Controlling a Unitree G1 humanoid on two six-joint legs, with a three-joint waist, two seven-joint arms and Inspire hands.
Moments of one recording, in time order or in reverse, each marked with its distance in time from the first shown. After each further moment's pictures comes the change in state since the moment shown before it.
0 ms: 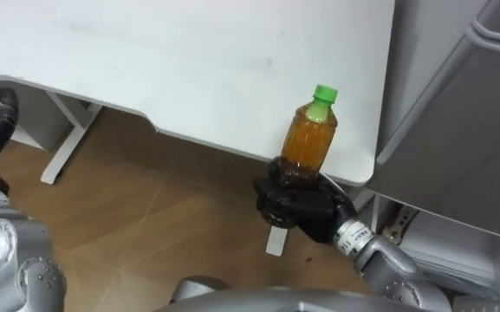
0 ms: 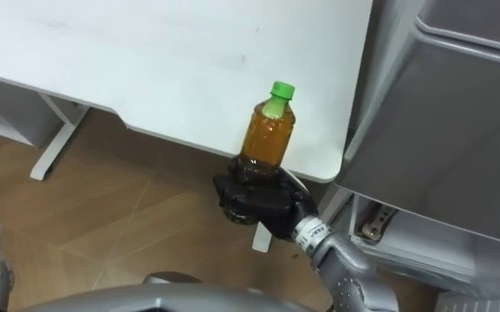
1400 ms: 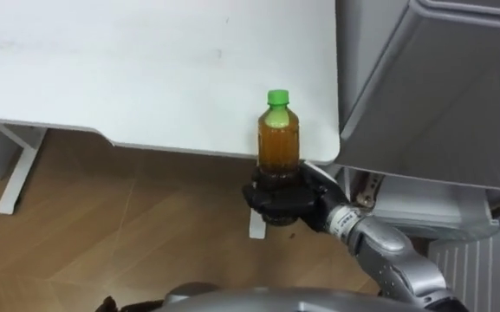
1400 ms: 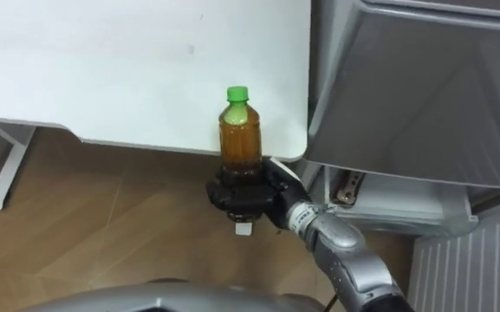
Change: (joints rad) left arm -0.043 -0.009 -0.386 0.976 0.161 0.195 -0.382; right arm -0.079 -0.078 0.051 -0.082 -0.322 0.063 -0.212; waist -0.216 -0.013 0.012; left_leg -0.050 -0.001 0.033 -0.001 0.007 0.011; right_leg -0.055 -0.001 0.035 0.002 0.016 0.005
